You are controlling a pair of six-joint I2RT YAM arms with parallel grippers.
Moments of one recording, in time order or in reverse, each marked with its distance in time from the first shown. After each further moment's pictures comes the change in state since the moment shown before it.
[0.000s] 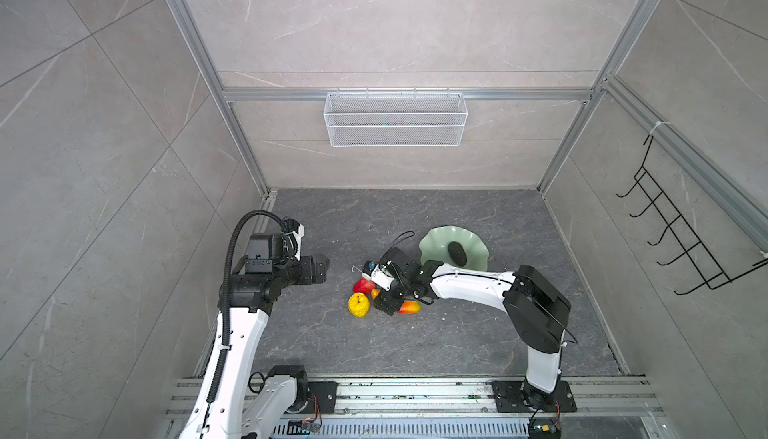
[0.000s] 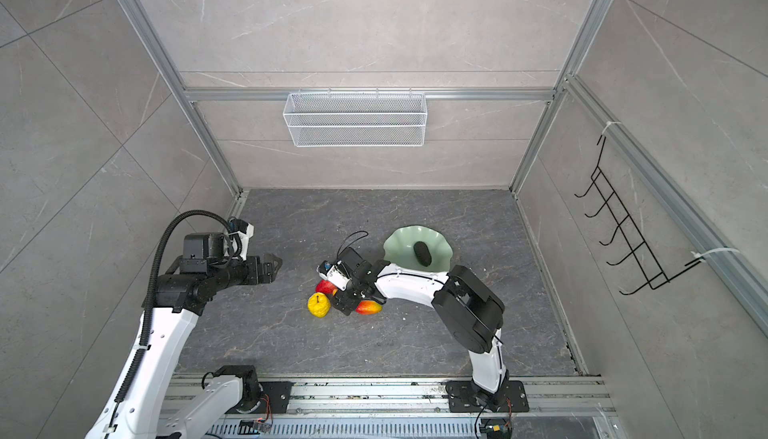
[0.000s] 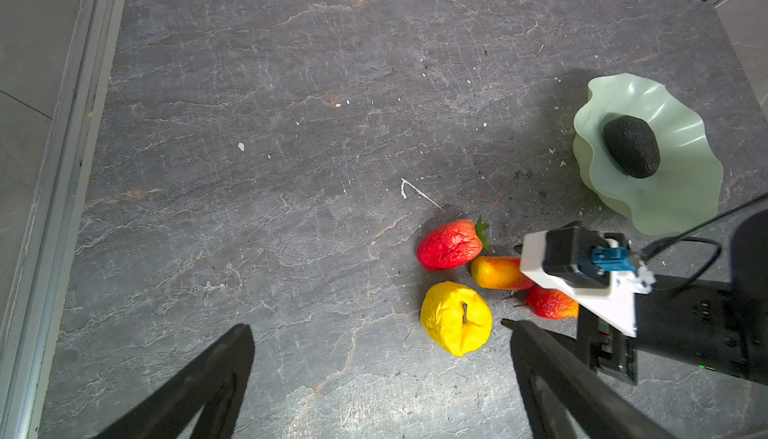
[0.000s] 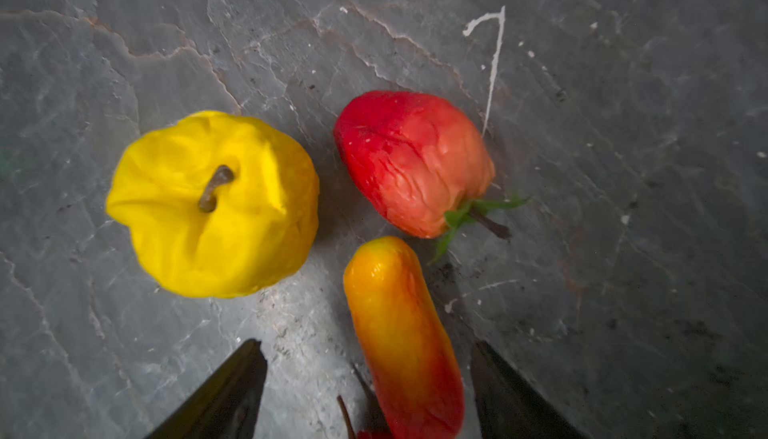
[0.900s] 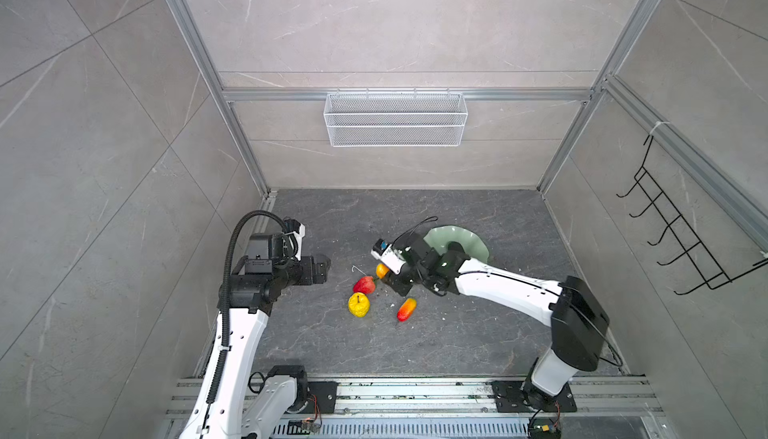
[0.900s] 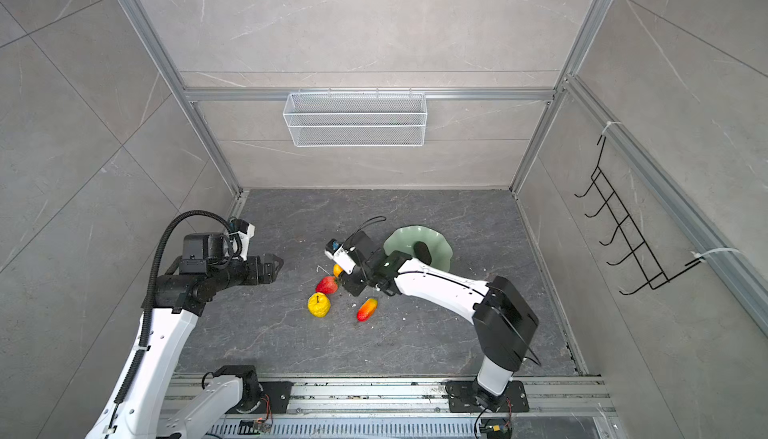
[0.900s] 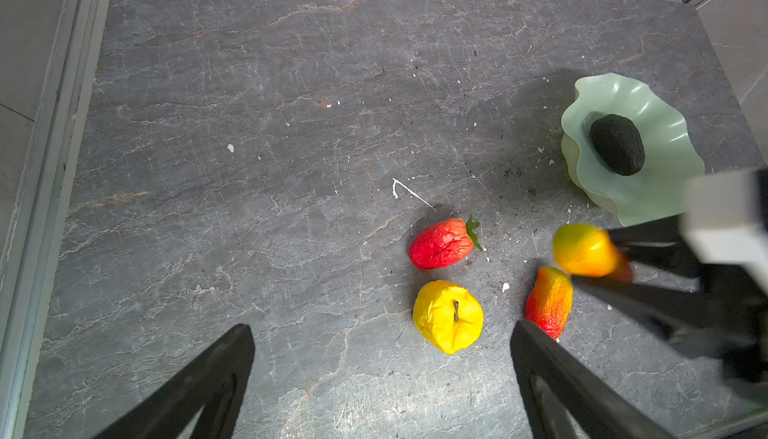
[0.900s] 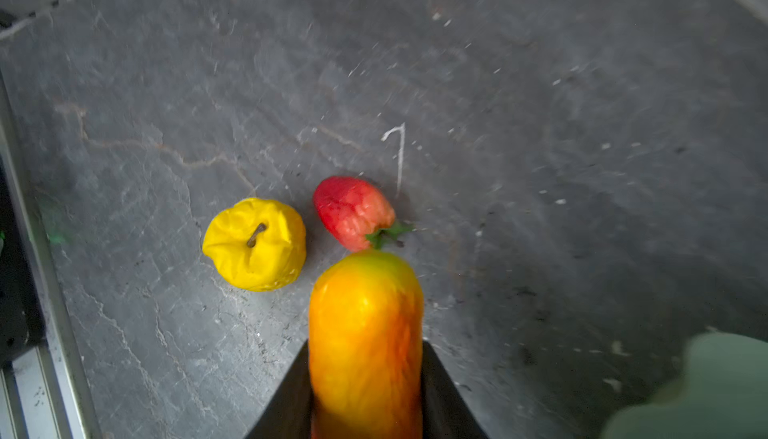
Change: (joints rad) left arm 0.000 -0.003 0.000 0.000 0.026 0.000; right arm -0.080 -0.293 -0.006 -0.039 0.069 0.043
